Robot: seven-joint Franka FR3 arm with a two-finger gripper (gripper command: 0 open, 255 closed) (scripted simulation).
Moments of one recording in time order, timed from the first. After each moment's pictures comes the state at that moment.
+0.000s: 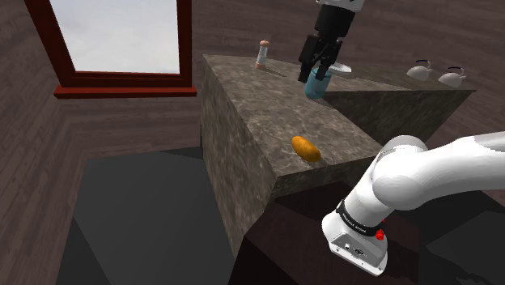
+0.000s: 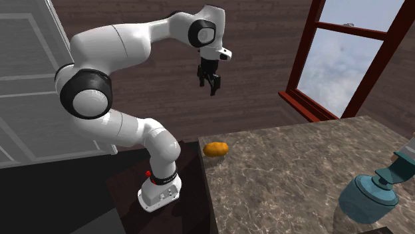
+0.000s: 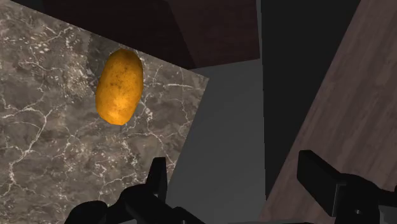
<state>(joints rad) -0.01 -0.78 0.01 -2.29 0.11 1.49 0.12</state>
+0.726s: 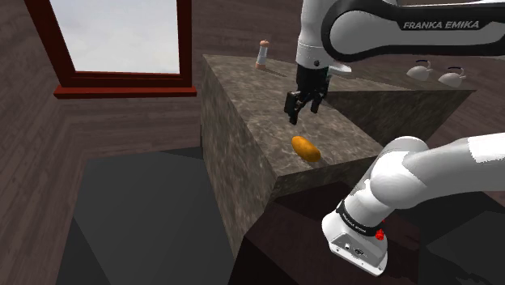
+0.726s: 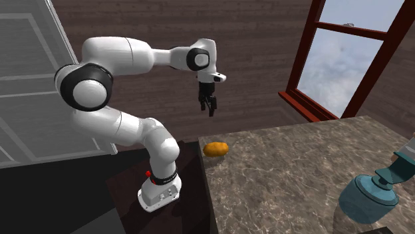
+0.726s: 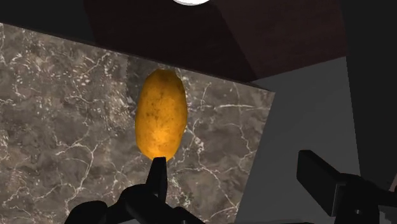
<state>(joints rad) -0.07 -0.78 0.18 -2.57 -0.03 1.65 0.31</state>
